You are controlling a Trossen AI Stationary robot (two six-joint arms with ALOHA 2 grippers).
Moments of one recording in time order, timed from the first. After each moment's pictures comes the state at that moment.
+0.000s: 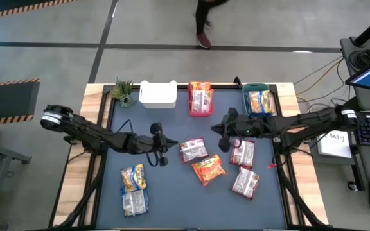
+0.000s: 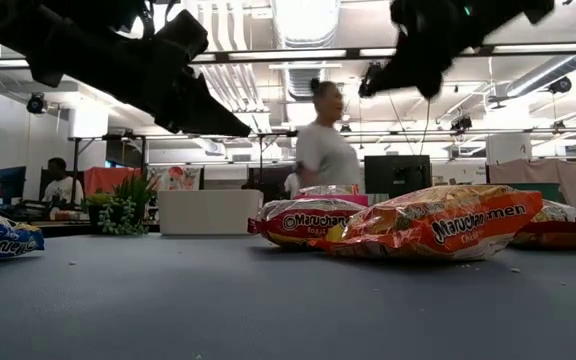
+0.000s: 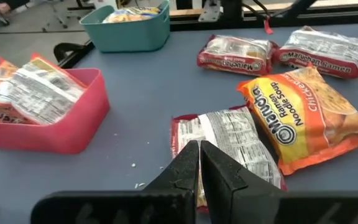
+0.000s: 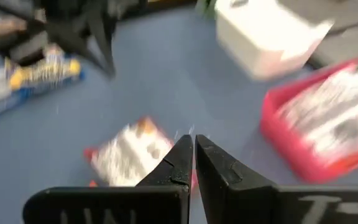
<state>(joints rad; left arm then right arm) -0.19 1.42 0.55 0.47 -0.43 -0.07 0.04 1.16 0.74 -0.10 0.25 0.25</state>
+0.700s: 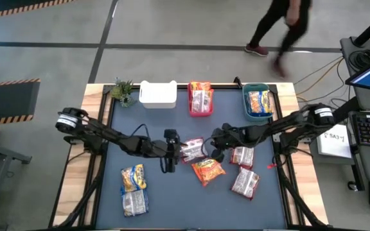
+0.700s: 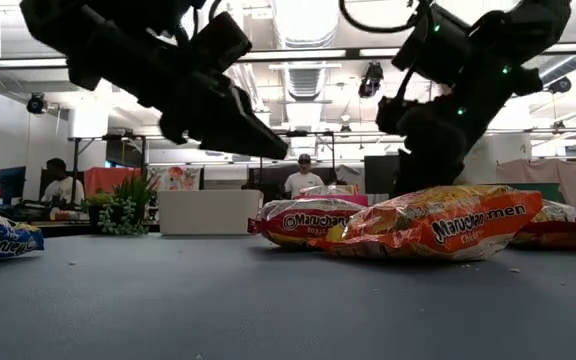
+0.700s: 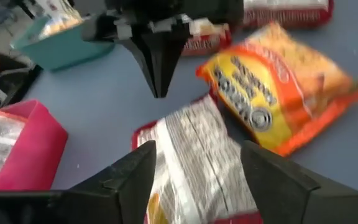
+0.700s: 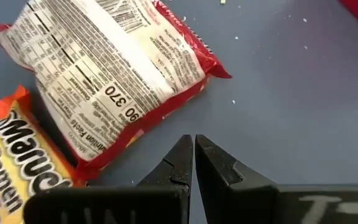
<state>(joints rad) -0.20 1.63 0.73 0.39 -0.32 0.17 0.04 1.52 0.65 -0.01 0.17 0.40</state>
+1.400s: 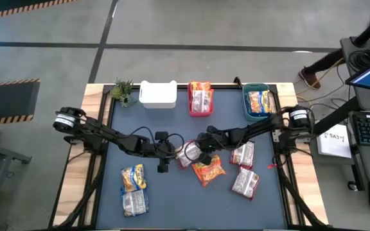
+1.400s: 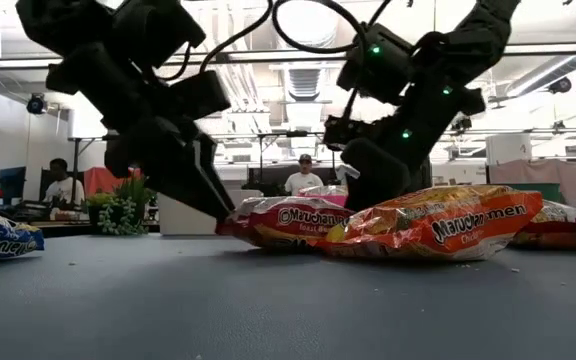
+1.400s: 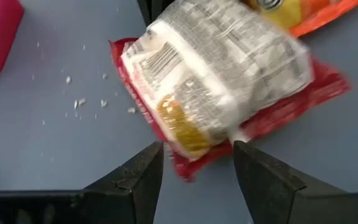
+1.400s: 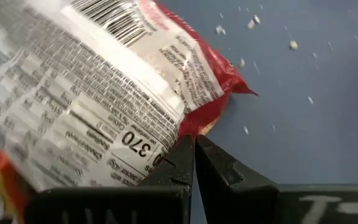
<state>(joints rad) -0.20 1.60 0.70 0.07 -0.28 -0.08 0.04 1.81 0.88 0.04 0.15 0.28</state>
